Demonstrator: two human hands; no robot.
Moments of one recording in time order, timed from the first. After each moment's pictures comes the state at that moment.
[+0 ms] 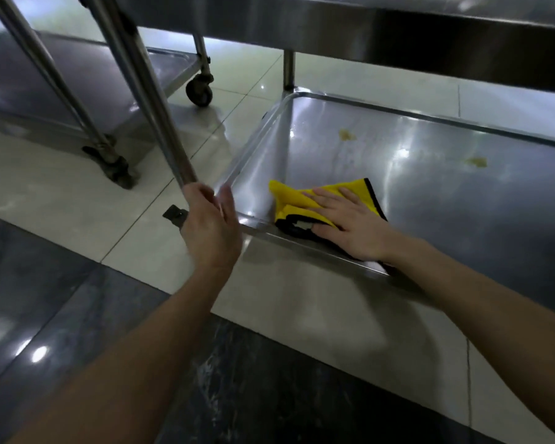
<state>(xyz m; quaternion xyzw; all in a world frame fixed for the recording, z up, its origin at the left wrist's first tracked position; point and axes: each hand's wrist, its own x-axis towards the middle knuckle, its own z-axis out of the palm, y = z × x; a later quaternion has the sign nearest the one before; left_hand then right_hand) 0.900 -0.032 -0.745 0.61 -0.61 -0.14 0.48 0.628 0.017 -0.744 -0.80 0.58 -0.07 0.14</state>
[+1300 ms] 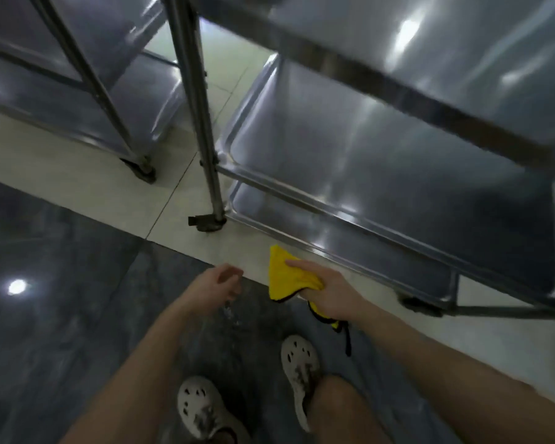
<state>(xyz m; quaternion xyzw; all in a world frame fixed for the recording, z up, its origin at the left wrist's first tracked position) 1.023 0.093 -0.465 0.54 -0.58 -0.61 -0.04 0.745 0.206 -0.395 -0.50 0.70 -0.16 0.49</state>
